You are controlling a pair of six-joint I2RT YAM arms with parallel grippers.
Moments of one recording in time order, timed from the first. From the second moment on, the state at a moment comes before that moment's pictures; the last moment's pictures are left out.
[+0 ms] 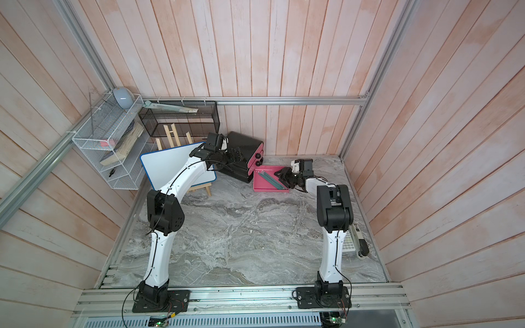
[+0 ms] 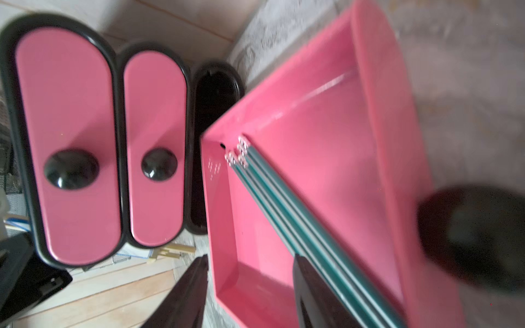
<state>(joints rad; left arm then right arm) -0.36 2.32 2.26 -0.68 0.25 -0.54 0.11 2.13 1.38 0.06 -0.70 0.84</state>
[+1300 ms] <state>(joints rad) -0.38 2.32 2.22 -0.68 0.35 -0.50 0.07 2.11 1.62 -0.33 -0.29 0.59</state>
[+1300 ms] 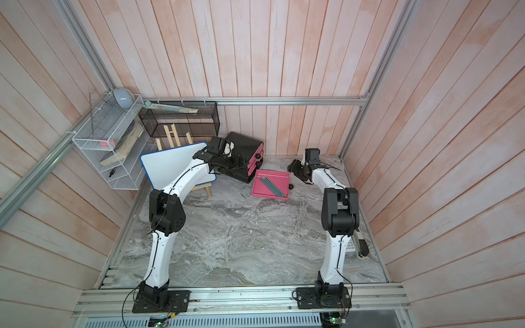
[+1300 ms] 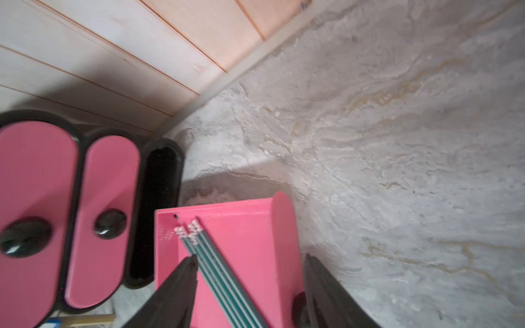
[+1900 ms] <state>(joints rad) -0.38 2.32 2.20 -0.68 0.36 -0.50 0.12 2.21 1.65 -0.41 -0.23 0.50</state>
